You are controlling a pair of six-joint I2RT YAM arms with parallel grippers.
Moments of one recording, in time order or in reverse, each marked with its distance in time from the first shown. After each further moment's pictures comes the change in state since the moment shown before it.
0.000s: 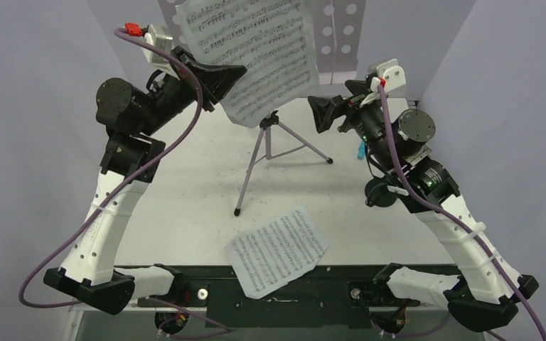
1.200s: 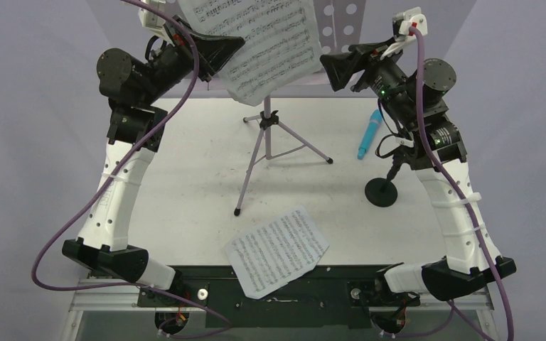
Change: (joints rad) left arm 0.111 0.229 0.253 0.090 0.117 -0.164; right arm -0.286 0.244 0.353 -0.083 -0.352 0.189
